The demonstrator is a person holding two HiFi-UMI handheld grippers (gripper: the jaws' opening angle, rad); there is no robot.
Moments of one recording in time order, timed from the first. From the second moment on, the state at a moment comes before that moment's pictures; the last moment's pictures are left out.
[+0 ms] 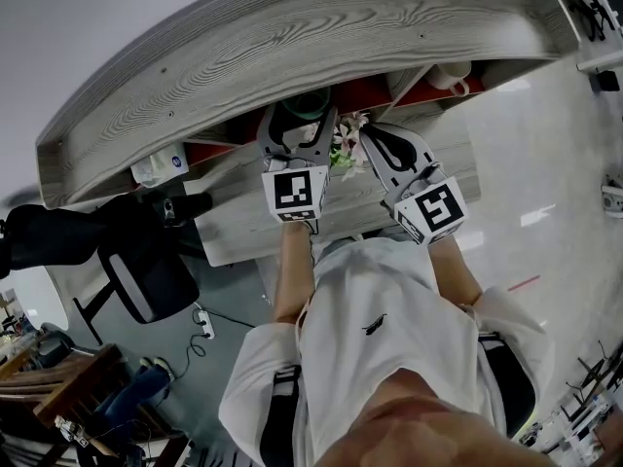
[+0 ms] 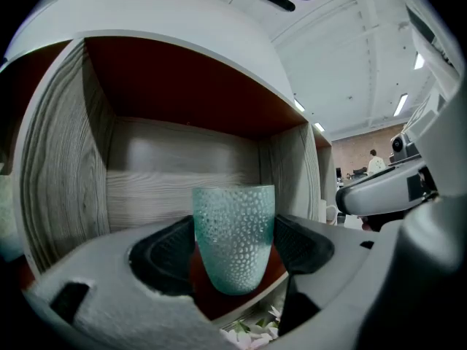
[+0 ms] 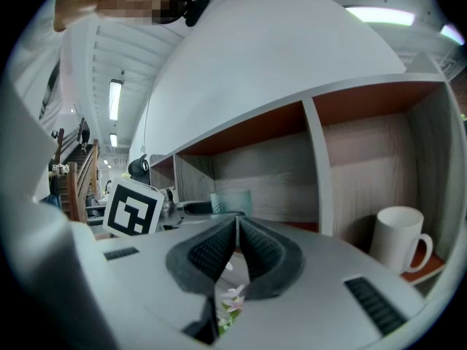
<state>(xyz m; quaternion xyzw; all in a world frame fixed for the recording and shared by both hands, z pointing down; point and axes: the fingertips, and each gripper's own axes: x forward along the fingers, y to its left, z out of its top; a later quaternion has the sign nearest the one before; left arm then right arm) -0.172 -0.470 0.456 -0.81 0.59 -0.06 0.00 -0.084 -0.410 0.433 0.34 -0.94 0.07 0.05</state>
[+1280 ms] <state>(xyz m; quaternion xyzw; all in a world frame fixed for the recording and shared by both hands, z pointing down) -0.176 -0.437 0.456 -0.80 0.60 -0.08 -0.01 -0.075 -0.375 0.421 0.35 -0.94 0.05 0.04</state>
